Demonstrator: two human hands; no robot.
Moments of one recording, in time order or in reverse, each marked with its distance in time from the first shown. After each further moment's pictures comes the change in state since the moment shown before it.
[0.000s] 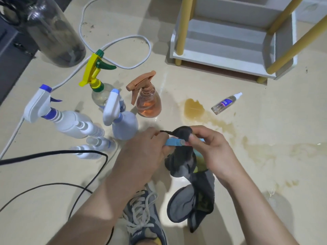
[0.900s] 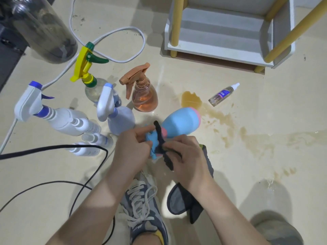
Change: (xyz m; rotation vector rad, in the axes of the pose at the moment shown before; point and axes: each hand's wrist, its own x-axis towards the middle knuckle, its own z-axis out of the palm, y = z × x) left_hand 0.001 0.001 0.004 -0.913 -0.005 -0.777; right_hand -0.010 0.066 0.040 -0.611 0.173 -0.350
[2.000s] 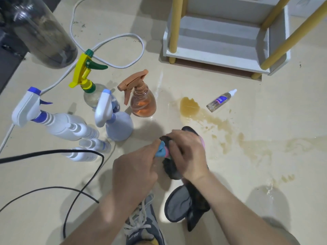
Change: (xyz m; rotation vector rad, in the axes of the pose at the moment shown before) left_hand -0.023 -0.020 0.009 0.820 0.204 0.612; right_hand 0.033 0.028 -0.003 0.043 0.000 -0.217
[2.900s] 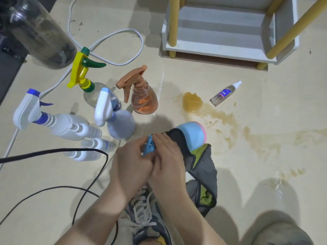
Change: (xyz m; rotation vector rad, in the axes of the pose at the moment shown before) left_hand 0.012 -0.002 -0.013 -0.347 -0.234 -0.422; right_hand -0.021 -0.070 0.053 0.002 0.137 0.304
